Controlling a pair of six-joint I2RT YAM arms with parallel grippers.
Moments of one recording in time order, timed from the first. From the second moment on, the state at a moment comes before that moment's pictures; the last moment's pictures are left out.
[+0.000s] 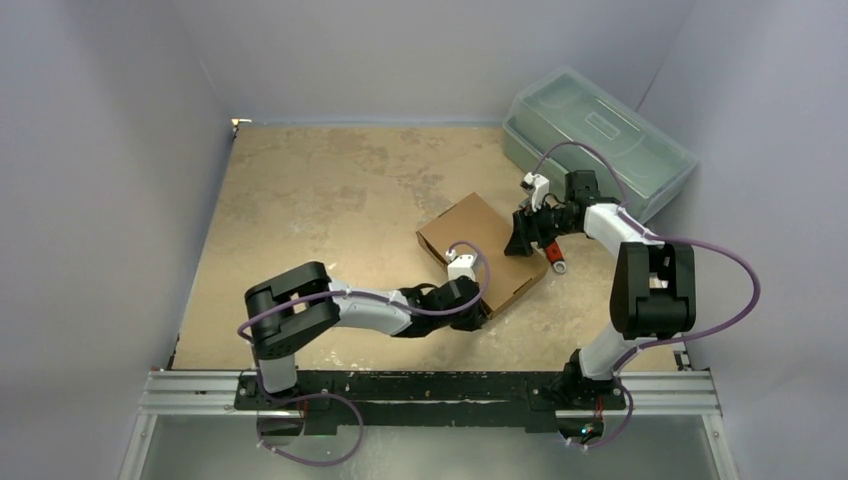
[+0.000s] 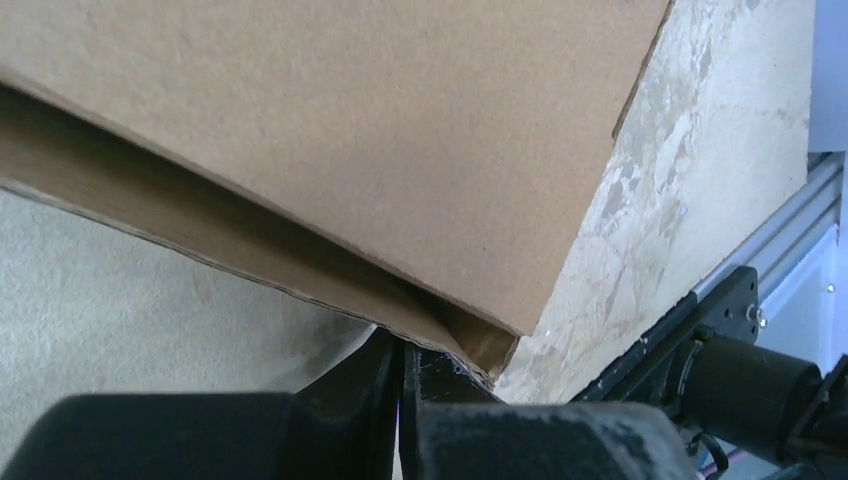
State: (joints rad) left arm -1.20 1.81 0.90 0.22 -0.19 -0.98; right arm 0.00 1.65 1.02 -0.53 -0.73 -0.44
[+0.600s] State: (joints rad) left arm -1.19 1.83 1.12 -0.12 -0.31 -1.13; right arm -0.01 1.62 1.02 -0.50 -0.70 -0.44
